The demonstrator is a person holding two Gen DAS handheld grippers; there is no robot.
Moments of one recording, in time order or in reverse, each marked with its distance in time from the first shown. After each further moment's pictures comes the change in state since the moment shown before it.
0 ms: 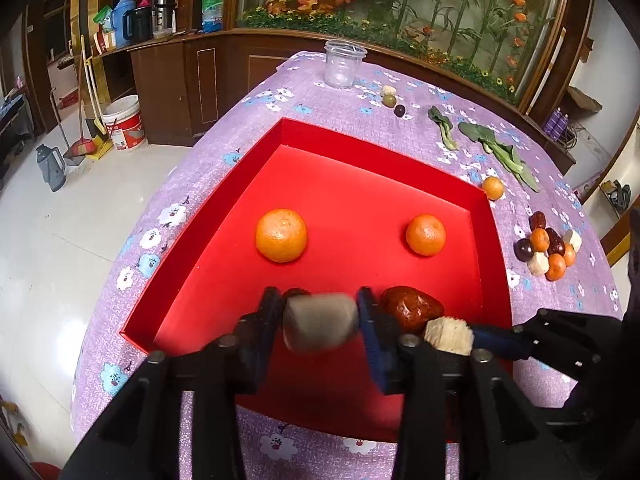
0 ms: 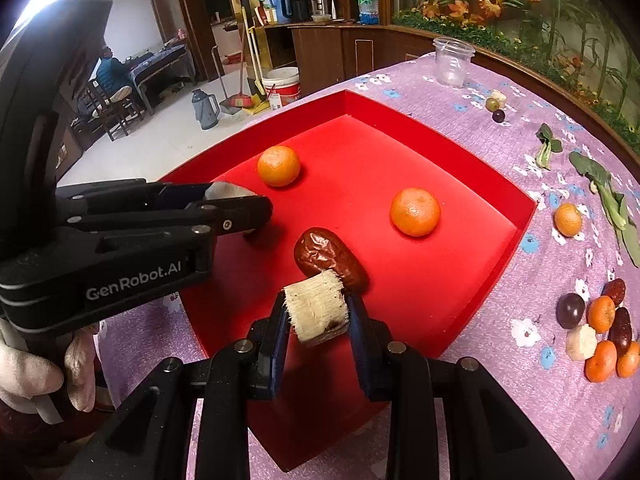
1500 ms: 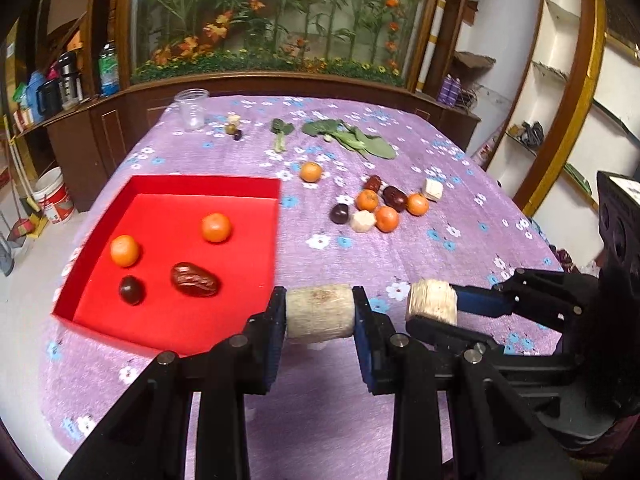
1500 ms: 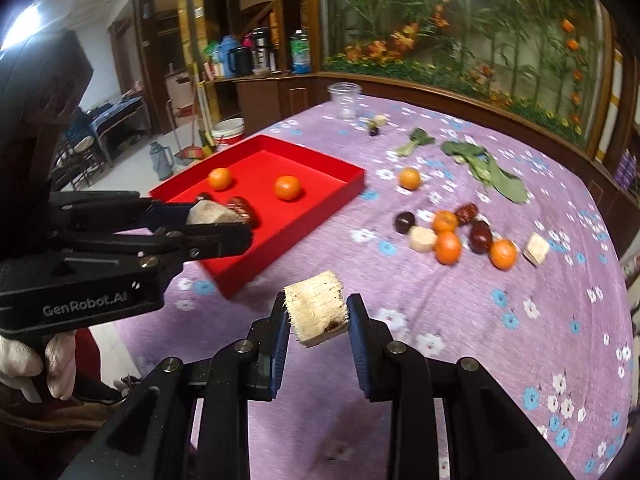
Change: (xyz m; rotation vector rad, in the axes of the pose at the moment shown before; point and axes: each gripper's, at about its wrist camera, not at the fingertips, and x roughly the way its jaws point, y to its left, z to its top) left arm -0.089 -0.133 -0.053 0.264 -0.084 -0.221; right arm -0.151 -0.025 -0.104 0.082 -0.190 -0.165
